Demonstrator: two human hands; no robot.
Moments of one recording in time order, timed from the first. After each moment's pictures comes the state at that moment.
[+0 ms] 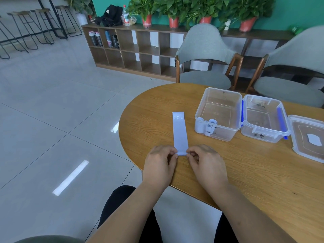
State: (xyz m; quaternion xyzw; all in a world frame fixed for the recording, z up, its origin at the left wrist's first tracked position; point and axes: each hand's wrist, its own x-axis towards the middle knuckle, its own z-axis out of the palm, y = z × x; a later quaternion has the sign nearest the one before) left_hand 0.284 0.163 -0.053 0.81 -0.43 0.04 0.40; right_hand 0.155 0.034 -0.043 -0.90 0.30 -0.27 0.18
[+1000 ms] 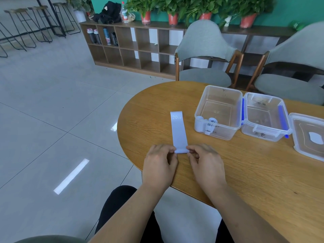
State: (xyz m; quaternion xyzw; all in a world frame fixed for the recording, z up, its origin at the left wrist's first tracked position) left_hand 0.281 0.160 -0.055 0.82 -0.41 0.07 0.40; right_hand 0.159 0.036 -0.051 -0.88 0.32 -0.30 0.20
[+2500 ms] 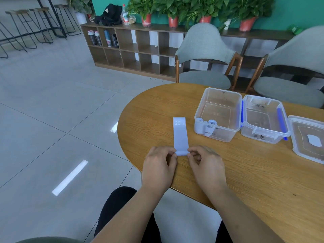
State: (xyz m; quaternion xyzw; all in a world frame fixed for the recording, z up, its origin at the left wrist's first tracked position) left_hand 0.279 0.161 -0.053 0.82 -0.40 0.06 0.41; right_hand 0.156 0.038 -0.046 -0.86 0.33 -0.32 0.23
